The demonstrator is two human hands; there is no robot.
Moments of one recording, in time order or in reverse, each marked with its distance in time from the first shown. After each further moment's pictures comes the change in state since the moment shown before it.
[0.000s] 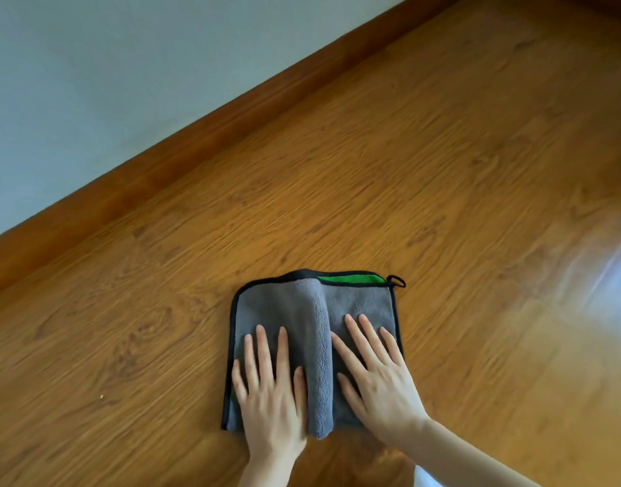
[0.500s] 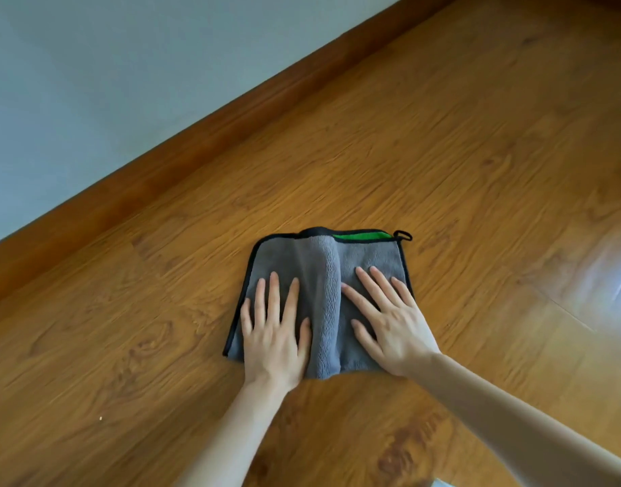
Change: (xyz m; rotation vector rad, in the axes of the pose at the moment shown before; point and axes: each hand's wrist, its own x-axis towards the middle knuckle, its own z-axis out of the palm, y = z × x) left_hand 0.094 -0.010 -0.013 0.112 0.046 0.189; right_hand 0.075 0.040 -0.018 -0.027 -0.020 0.022
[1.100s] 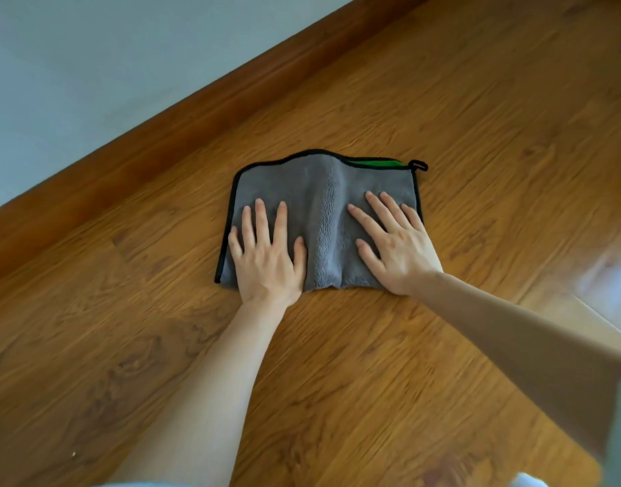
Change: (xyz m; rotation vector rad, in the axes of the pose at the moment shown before) left_hand 0.121 -0.022 -0.004 -0.024 0.121 -0.116; right_hand 0.120 0.033 -0.011 -0.048 0.062 0.056
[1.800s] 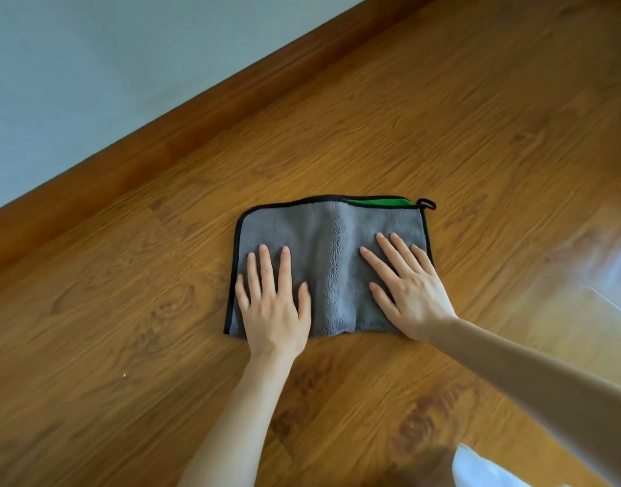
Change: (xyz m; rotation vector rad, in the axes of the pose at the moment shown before) left_hand -0.127 -0.014 -0.008 -0.049 -0.016 -0.070; right_hand -0.109 -0.032 0.007 0.009 -0.035 -0.052
